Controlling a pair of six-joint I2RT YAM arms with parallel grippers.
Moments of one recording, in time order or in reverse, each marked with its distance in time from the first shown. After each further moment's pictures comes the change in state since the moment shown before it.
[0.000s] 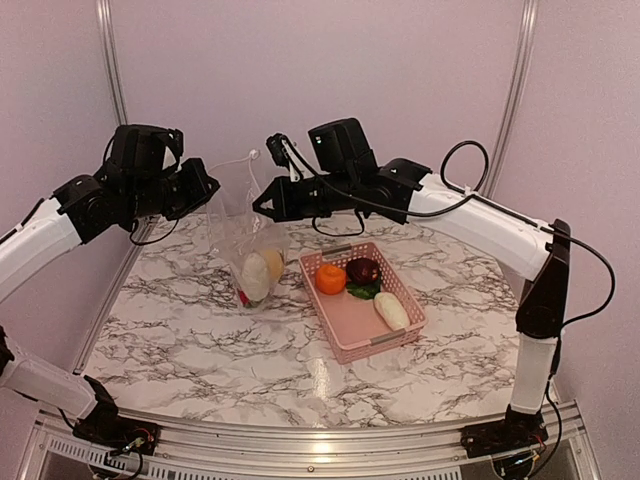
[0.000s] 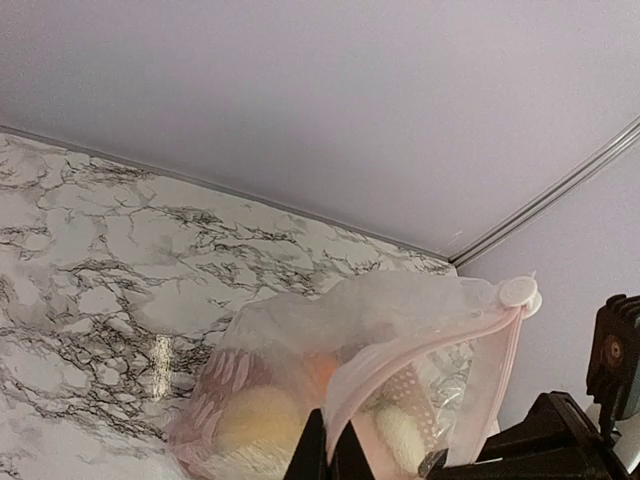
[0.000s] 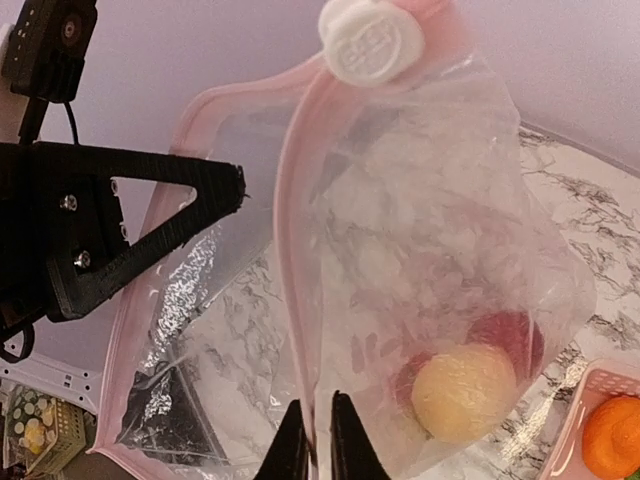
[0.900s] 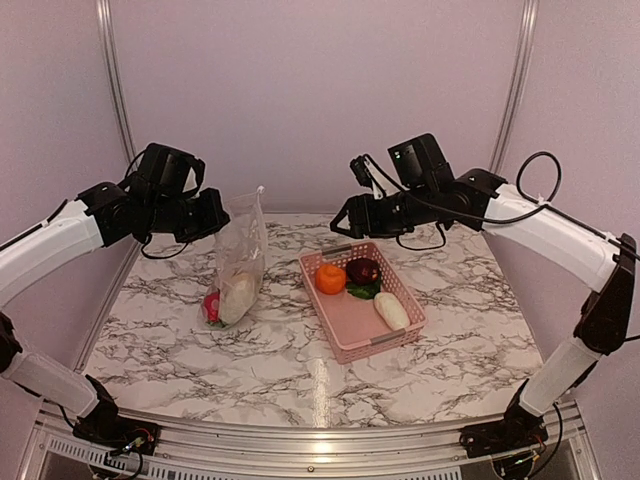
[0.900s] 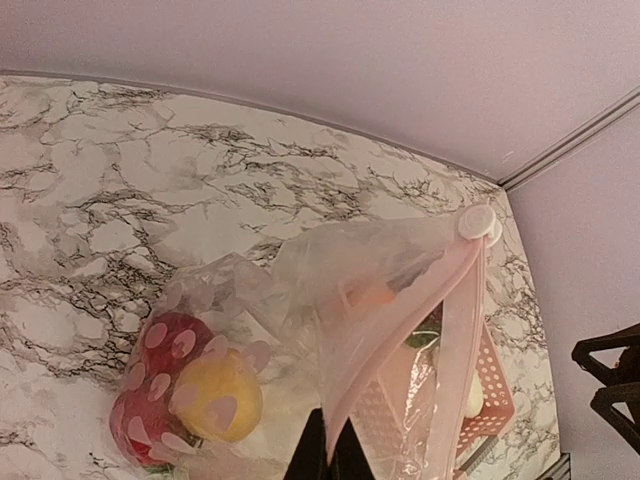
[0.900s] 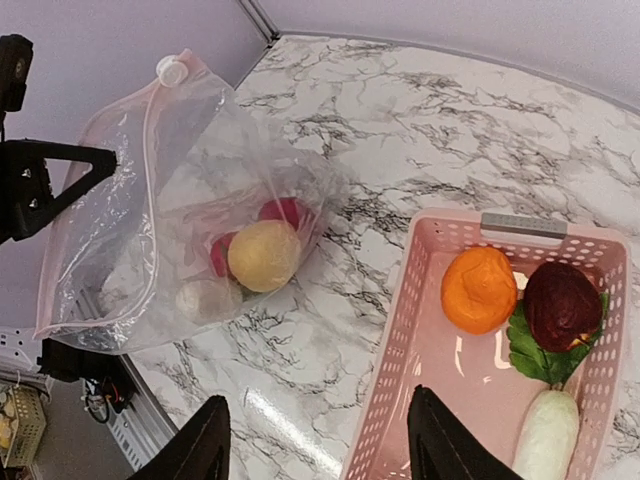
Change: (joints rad) left arm 0.011 0.069 -0.044 -0.086 0.074 0.048; right arm -0.185 -0.352 -0.435 -0.116 0.006 -0.018
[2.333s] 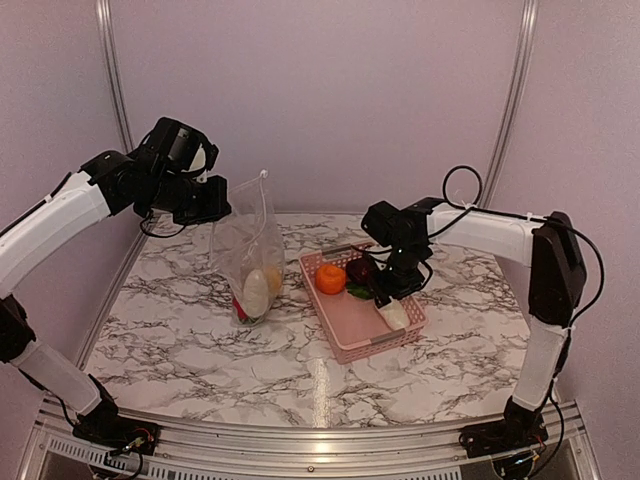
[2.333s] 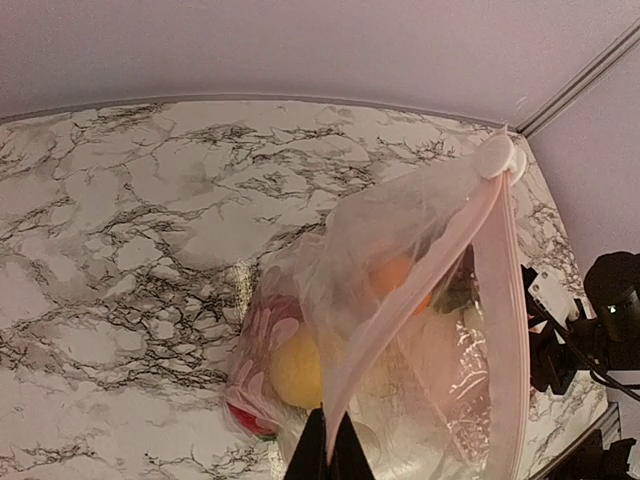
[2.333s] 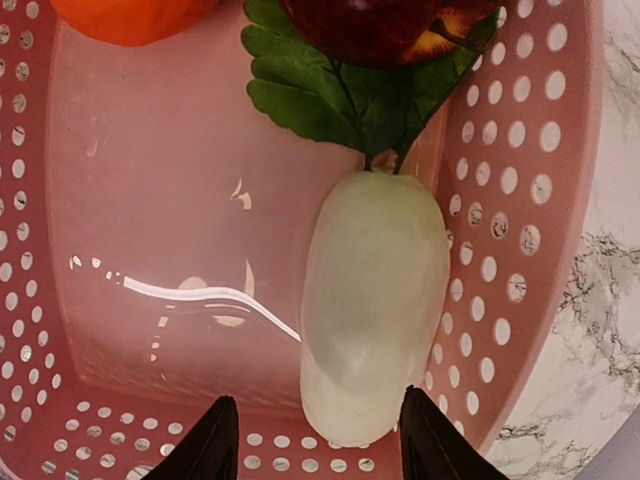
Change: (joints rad) left arm 0.000 0.121 0.262 -0.247 0.016 0.175; right arm -0.097 0.282 -0.052 -0.461 0.267 -0.190
